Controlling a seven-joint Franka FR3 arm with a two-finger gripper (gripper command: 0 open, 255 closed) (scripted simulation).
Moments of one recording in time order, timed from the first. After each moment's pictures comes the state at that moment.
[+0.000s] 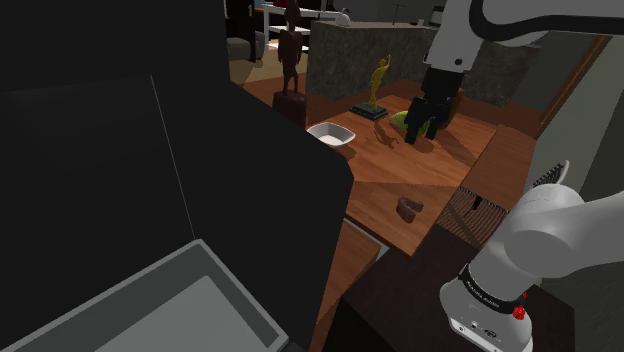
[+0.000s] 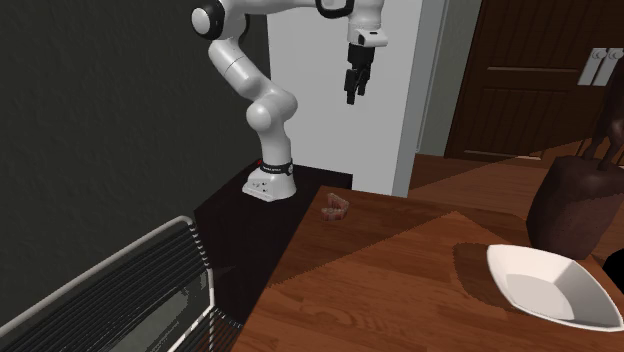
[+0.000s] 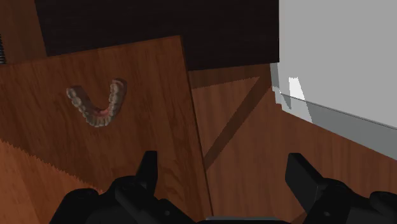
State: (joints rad) arm 0.01 -0.80 -0.04 -2.46 0.09 1.59 0.09
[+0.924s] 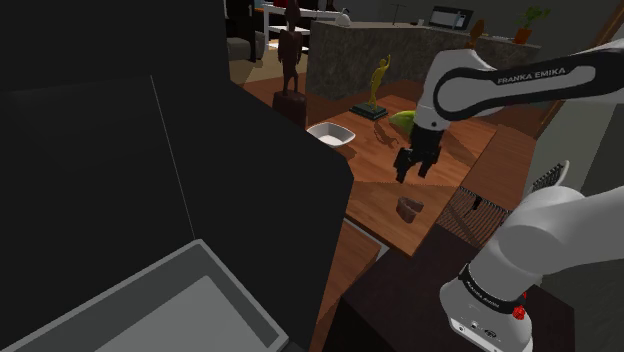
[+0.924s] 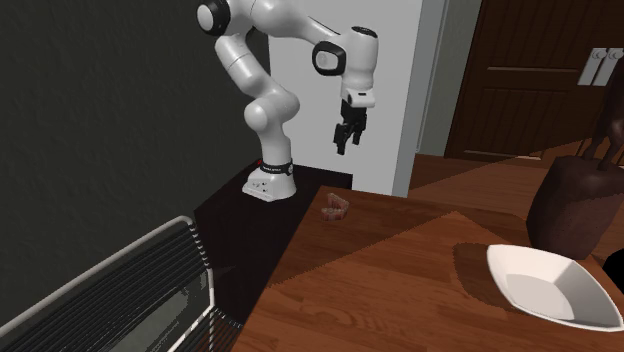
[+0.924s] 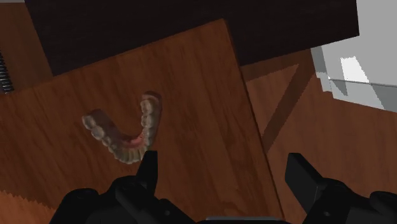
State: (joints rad) arm -0.10 -0.72 -0.10 -2.78 0.00 1.97 0.10
